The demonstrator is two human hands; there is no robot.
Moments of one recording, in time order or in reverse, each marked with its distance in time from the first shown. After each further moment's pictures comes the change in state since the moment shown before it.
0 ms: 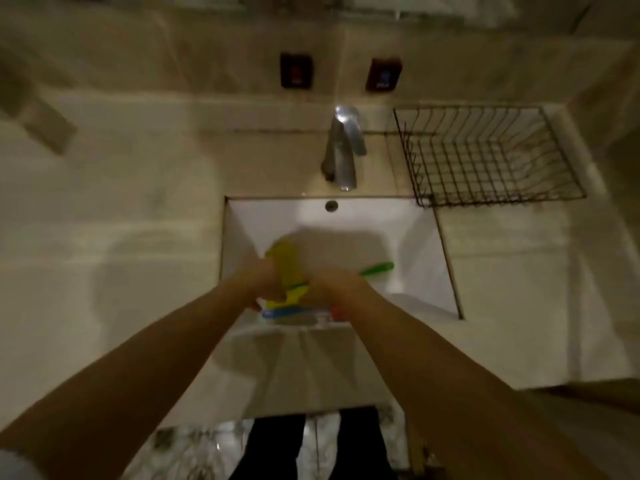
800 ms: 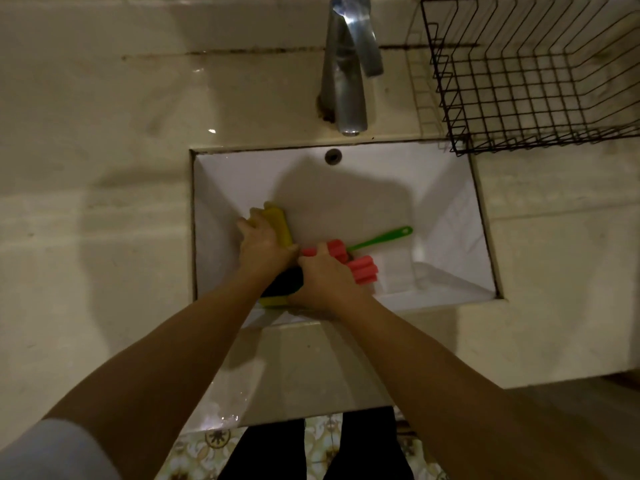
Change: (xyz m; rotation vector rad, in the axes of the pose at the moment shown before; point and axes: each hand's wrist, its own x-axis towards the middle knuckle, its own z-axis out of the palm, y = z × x) left_hand 0.101 0.002 0.052 -0.166 0.440 0.102; right_hand 0.045 0.030 0.057 0.096 0.095 -0.030
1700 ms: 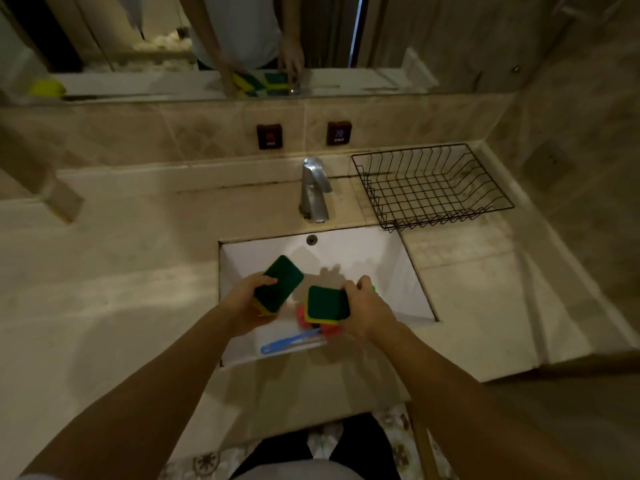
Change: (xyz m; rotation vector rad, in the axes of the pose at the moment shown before) left_hand -0.101 0.002 -0.118 -1.161 -0.597 -0.134; right_hand -0.119 0.021 -0.068 -0.002 0.367 0.091
